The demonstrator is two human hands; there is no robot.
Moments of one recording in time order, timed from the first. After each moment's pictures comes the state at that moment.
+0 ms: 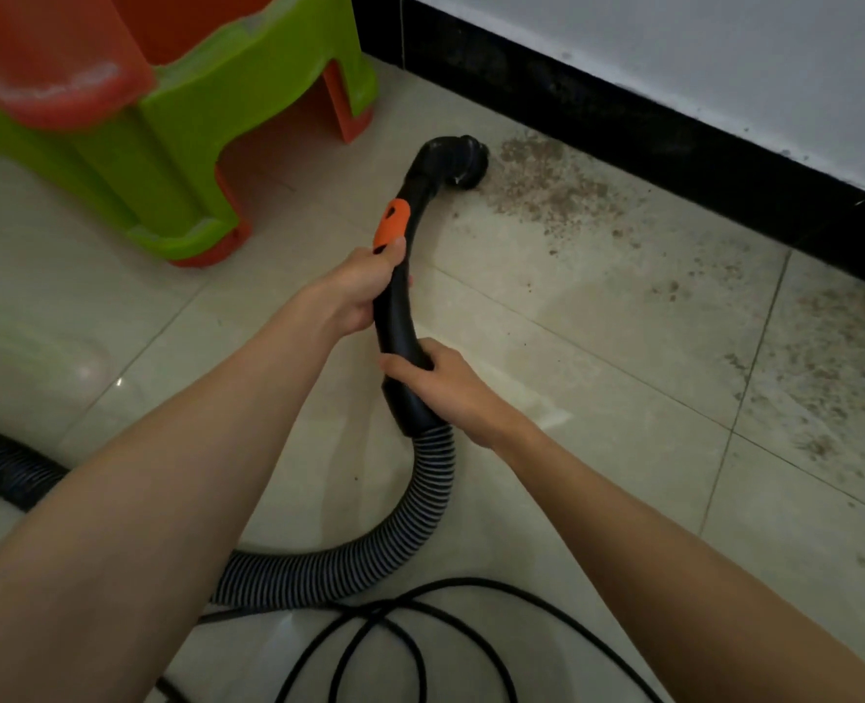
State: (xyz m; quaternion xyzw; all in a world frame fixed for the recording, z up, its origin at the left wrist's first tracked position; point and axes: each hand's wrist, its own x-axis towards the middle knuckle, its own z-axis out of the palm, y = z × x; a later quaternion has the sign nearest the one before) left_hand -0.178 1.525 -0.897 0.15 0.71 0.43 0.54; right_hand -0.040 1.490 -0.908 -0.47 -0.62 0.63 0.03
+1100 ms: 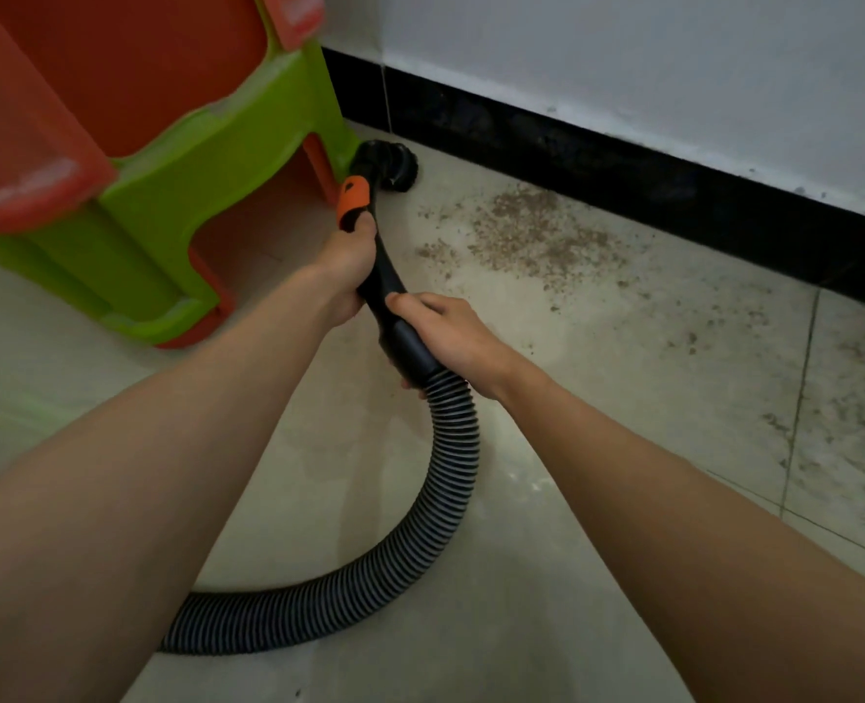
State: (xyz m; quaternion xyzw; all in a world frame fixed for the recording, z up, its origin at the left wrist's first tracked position) left_hand -0.206 1.607 -0.886 0.15 0.74 0.49 0.44; right_hand -0.070 1.586 -0.882 -0.43 -0.55 0.70 0.12
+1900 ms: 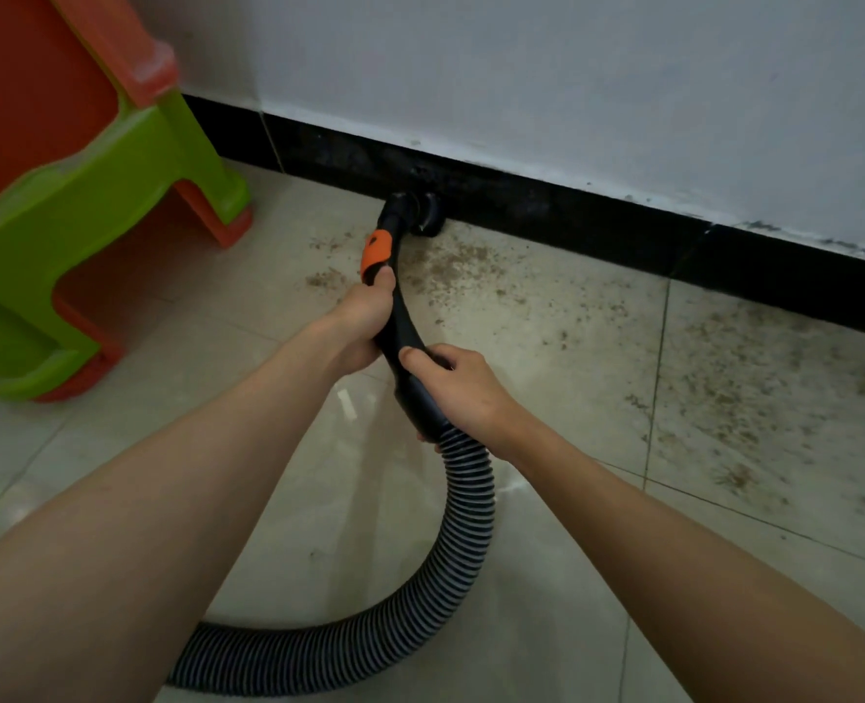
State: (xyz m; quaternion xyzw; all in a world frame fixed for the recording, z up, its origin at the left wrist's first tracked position) left_hand -0.072 1.627 -0.882 0.19 0.70 0.43 0.54; right_hand 0.051 1.587 -0.887 -0.53 -0.57 0.61 0.17
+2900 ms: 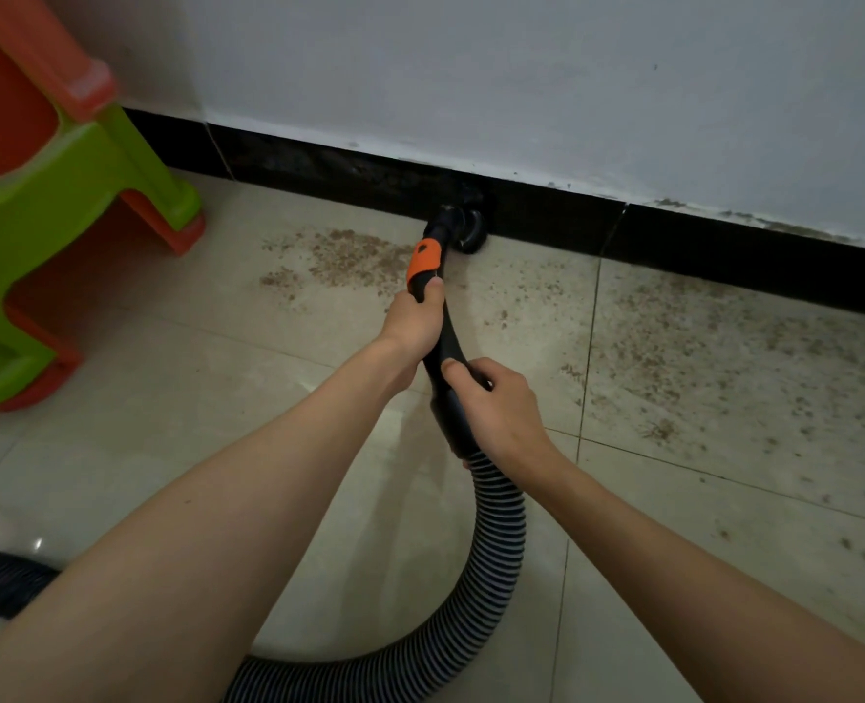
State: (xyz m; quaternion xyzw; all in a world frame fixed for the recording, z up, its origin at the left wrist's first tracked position) left_hand 0.027 1.613 -0.881 0.30 0.71 0.39 0.50; right_hand 0.134 1.545 -0.877 -0.62 -0.52 0.52 0.27
